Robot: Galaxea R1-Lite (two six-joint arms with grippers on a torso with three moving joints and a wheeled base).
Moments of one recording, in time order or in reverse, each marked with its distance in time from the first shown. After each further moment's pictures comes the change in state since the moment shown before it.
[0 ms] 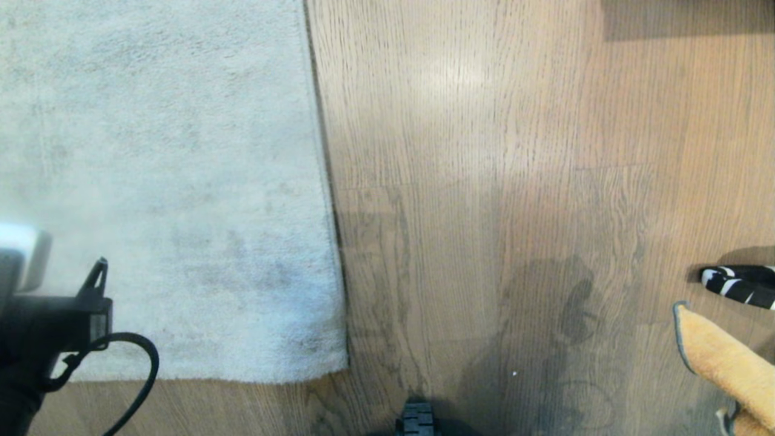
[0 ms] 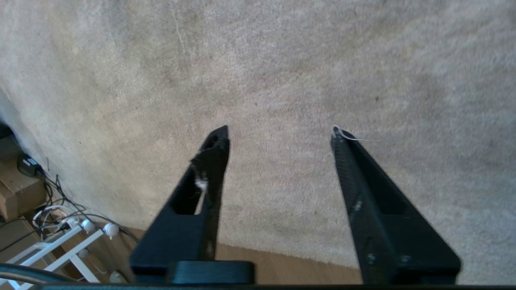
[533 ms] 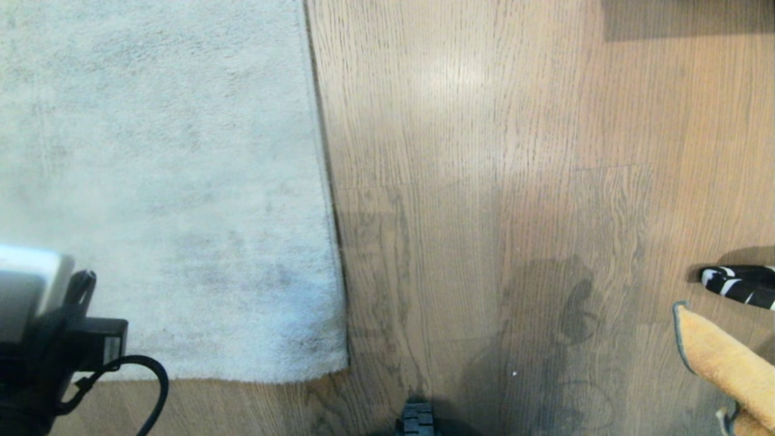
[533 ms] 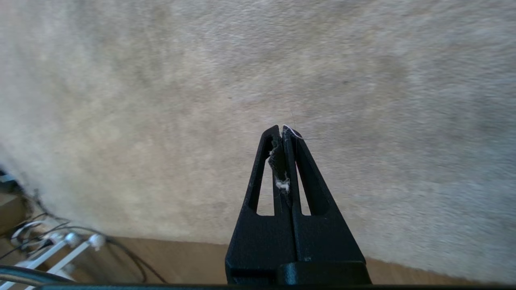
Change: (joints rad) left arm -0.077 -0.001 0.051 0.007 -0.001 -0.010; right arm 0.000 0.000 0.000 -0.001 0.000 0.000
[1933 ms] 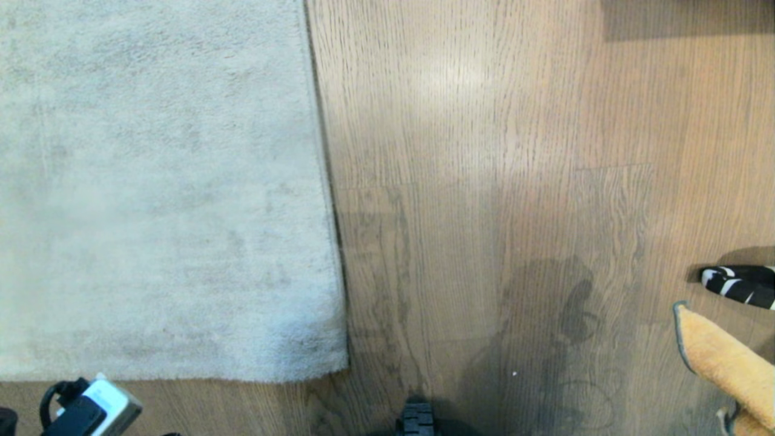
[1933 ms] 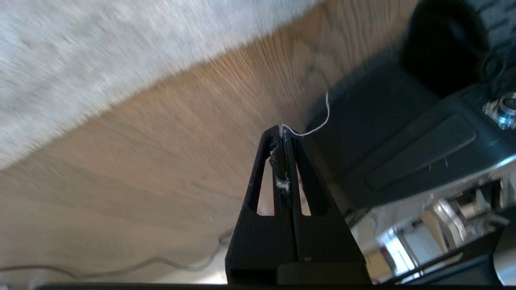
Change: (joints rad) left arm 0.362 -0.063 0.146 0.624 -0.968 -0.190; right arm 0.000 0.000 0.000 0.001 0.000 0.000
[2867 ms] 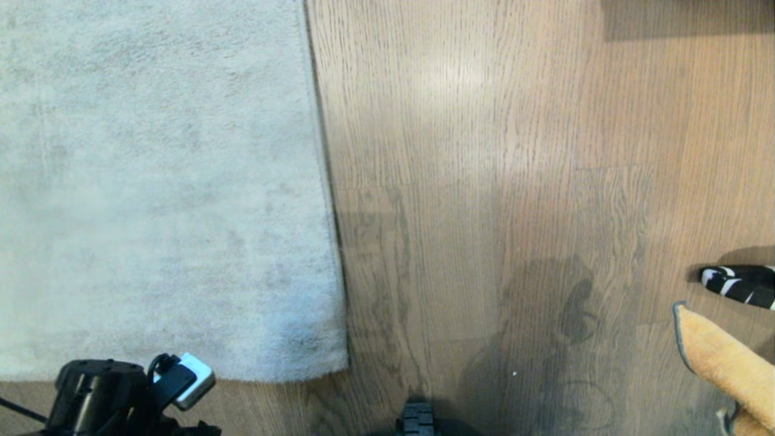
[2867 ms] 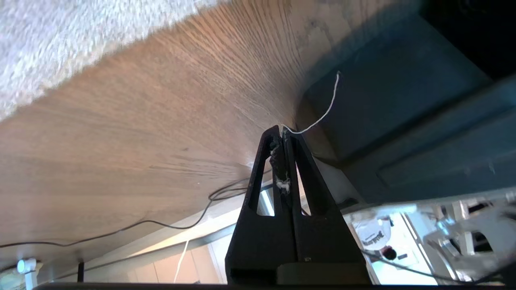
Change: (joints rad) left arm -0.011 0.567 -0.023 -0.309 0.001 0.003; right arm 0.000 0.000 0.000 0.000 0.000 0.000
